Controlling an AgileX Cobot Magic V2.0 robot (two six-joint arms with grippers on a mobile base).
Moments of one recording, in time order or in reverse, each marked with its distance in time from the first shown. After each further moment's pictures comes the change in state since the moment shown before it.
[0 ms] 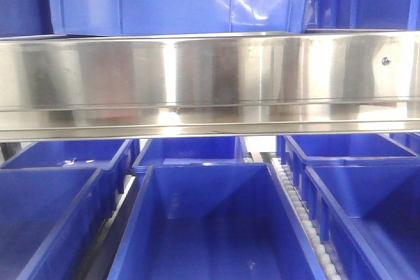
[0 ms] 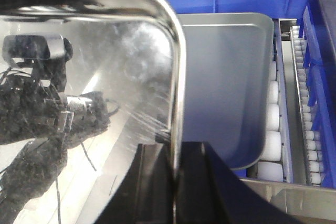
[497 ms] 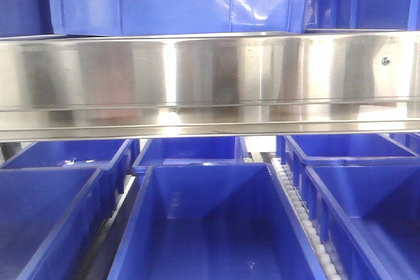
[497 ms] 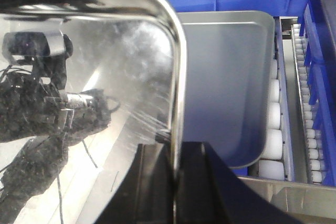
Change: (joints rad) left arm 0.000 0.000 0.000 0.004 0.000 0.000; right arm 0.000 0.000 0.000 0.006 0.000 0.000
